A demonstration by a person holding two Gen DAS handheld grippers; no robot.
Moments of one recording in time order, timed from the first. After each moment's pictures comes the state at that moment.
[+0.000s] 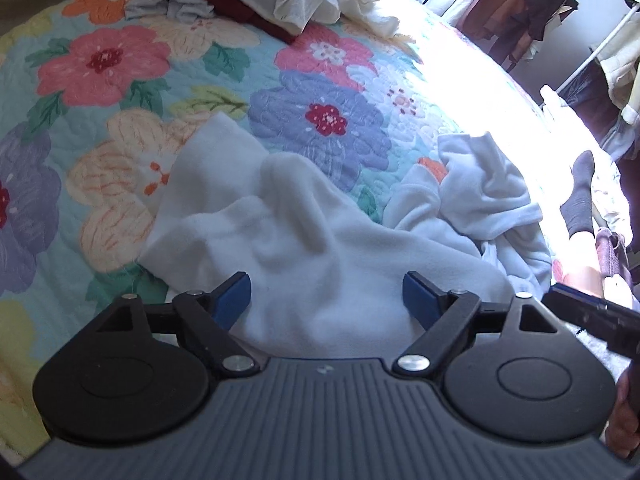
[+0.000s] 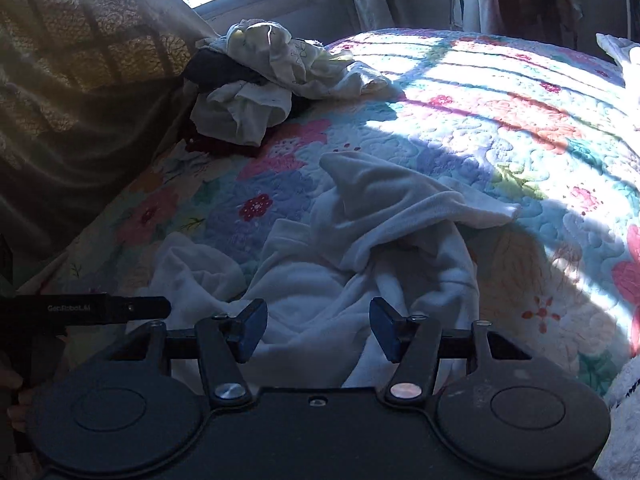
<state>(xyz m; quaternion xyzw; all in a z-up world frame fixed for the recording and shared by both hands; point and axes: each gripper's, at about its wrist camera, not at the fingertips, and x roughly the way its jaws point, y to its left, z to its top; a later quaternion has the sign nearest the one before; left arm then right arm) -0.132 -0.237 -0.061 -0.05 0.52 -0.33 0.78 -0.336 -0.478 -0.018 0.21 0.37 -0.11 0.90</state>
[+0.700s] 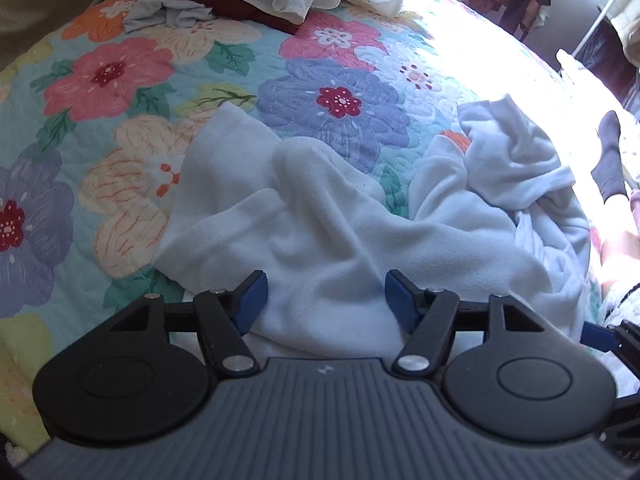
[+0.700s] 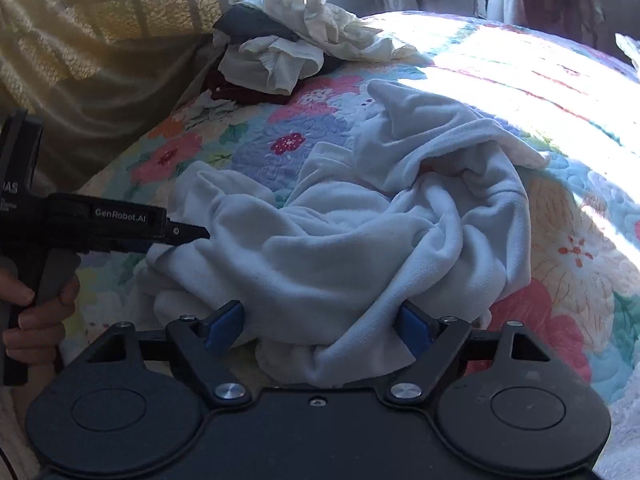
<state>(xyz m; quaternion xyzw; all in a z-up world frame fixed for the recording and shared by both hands) -0.147 -0.252 -0.066 0.04 0.50 -0.32 0.81 -0.351 -0.425 -0.054 0.16 0.40 -0.09 0.90</state>
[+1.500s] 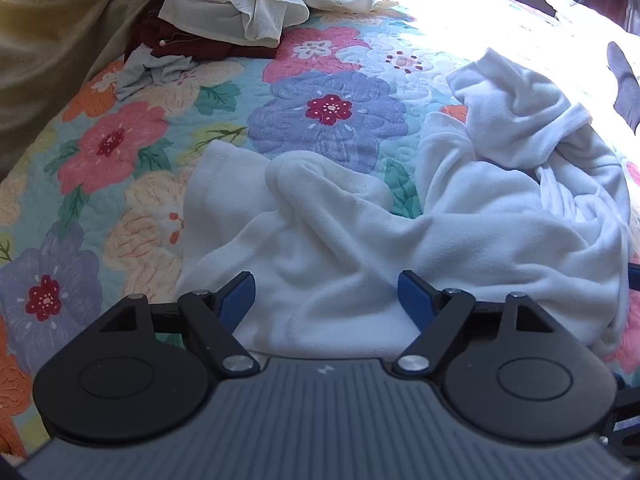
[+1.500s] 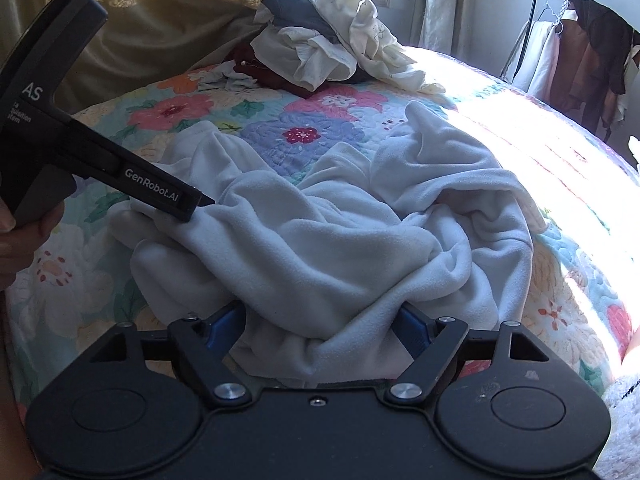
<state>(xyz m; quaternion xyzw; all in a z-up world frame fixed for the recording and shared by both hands) -0.165 -0.277 -0.067 0.16 0.44 -0.31 0.83 -0.346 -0.397 -0.065 0.02 0.40 -0.10 0.91</state>
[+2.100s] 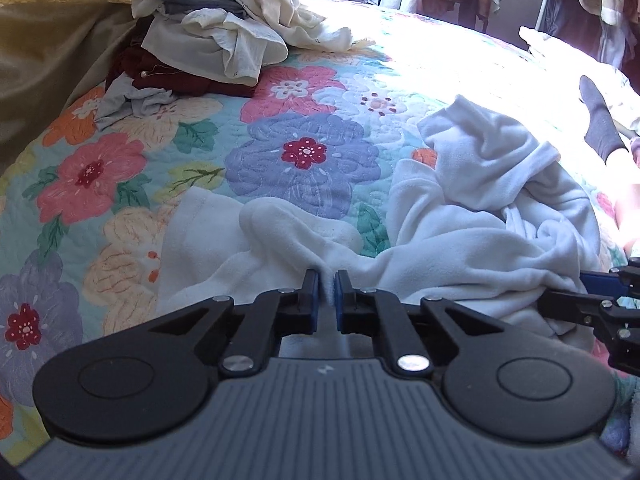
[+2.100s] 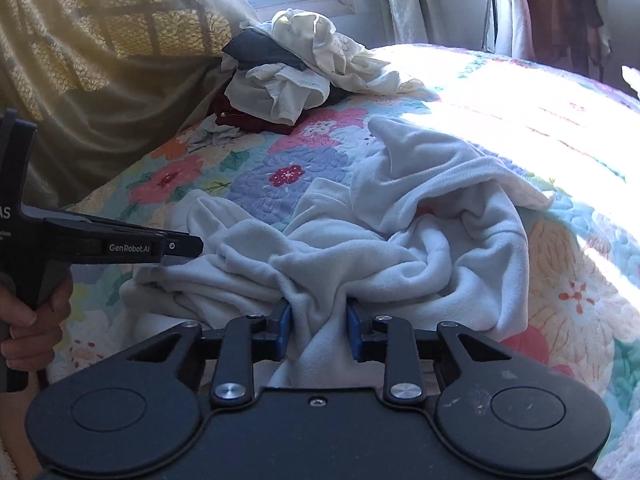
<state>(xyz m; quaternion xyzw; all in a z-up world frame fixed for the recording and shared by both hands) -0.163 -0.274 -0.053 0.12 0.40 -0.35 0.84 -0.340 -0.438 -0.052 0.13 0.35 -0.09 0.92</state>
